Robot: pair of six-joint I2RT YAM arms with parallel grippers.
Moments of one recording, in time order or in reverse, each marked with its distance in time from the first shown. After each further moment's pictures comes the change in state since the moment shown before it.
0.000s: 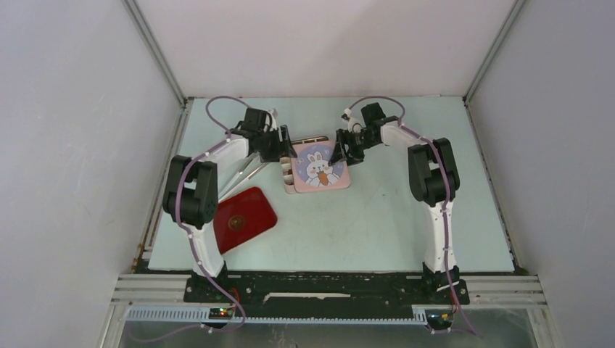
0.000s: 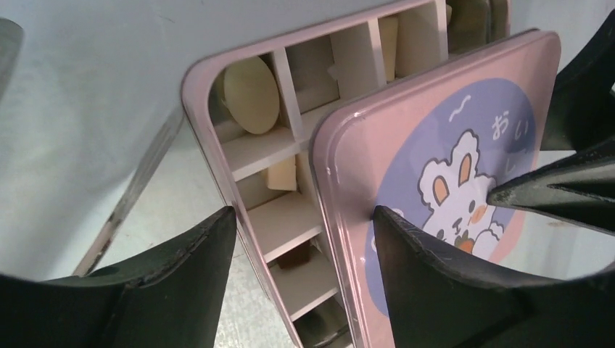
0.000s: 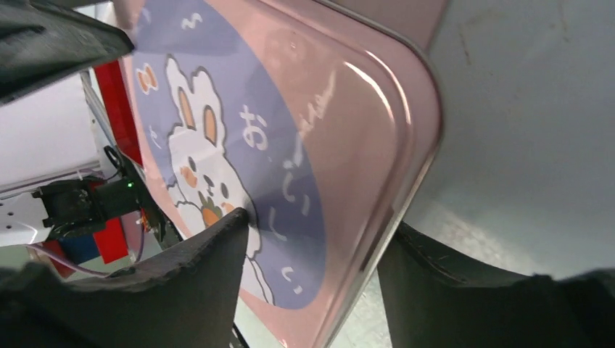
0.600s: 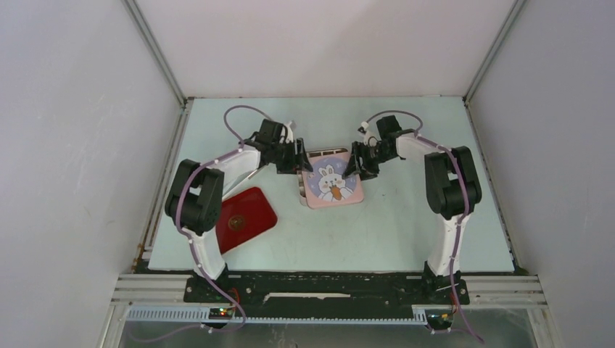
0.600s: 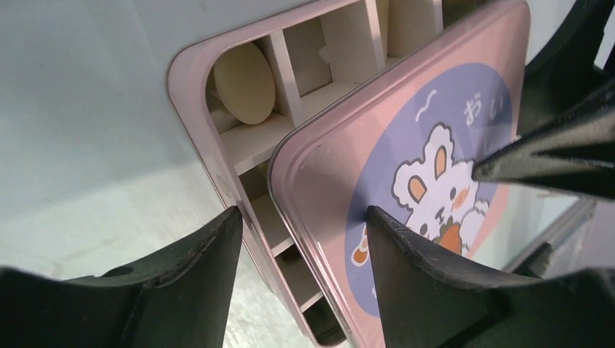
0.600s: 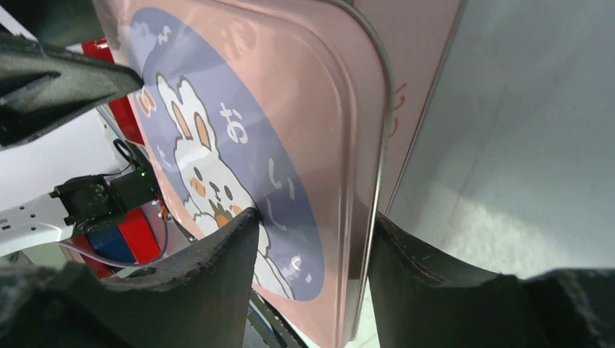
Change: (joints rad) left arm -0.121 -0.034 -0.103 0.073 0.088 -0.049; right arm -0.037 -0.196 -0.298 0.046 0.007 0.085
